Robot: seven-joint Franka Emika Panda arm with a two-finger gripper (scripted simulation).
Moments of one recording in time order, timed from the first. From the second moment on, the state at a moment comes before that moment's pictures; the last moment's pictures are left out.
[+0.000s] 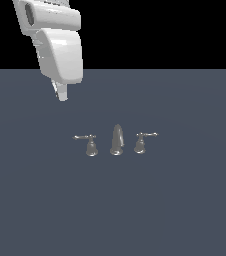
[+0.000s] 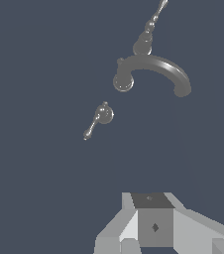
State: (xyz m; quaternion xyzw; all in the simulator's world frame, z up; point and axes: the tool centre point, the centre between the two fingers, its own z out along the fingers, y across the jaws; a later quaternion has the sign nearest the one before) arm -0.103 0.119 0.235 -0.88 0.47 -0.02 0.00
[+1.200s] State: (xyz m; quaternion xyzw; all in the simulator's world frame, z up) arm -0.018 0.123 0.121 -0.78 0.62 -0.01 0.00
